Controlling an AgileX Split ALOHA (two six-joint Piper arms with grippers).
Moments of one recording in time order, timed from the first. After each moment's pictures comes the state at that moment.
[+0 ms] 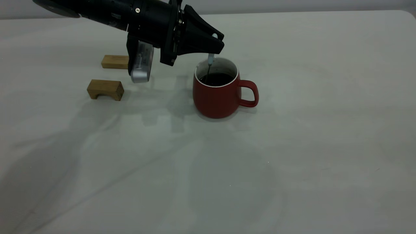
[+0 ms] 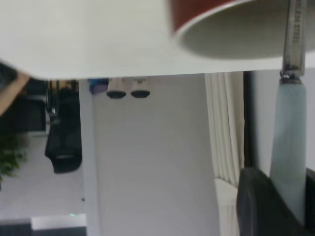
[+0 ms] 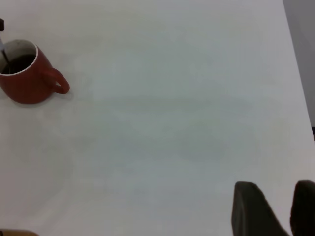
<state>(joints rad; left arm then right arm) -0.24 2.41 -1.42 -1.51 0.89 -0.61 0.02 0.02 -0.47 0.02 1.13 -0.04</state>
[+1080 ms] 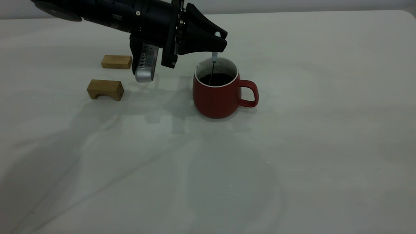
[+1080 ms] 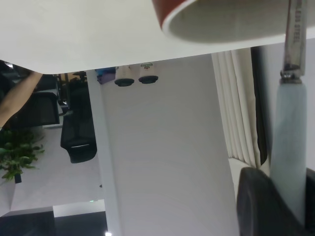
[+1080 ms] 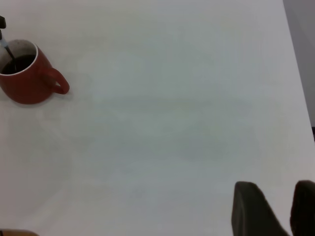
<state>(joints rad) -0.24 2.43 -1.42 -1.54 0.94 -0.54 0.02 0.02 -0.47 0.02 1.13 -0.04</state>
